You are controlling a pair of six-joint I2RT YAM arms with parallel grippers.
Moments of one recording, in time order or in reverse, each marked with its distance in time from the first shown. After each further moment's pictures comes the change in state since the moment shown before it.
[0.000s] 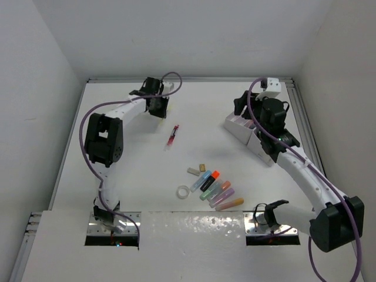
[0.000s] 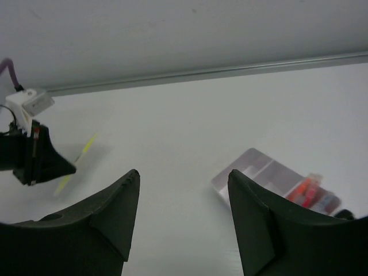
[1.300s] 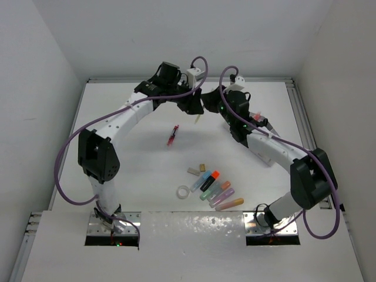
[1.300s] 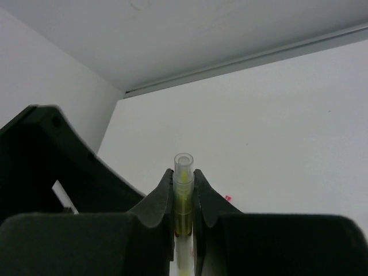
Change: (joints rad) left arm -0.213 -0.231 0.183 -0.088 0.478 0.008; right arm 0.194 0.415 0.163 0.294 -0.084 0.414
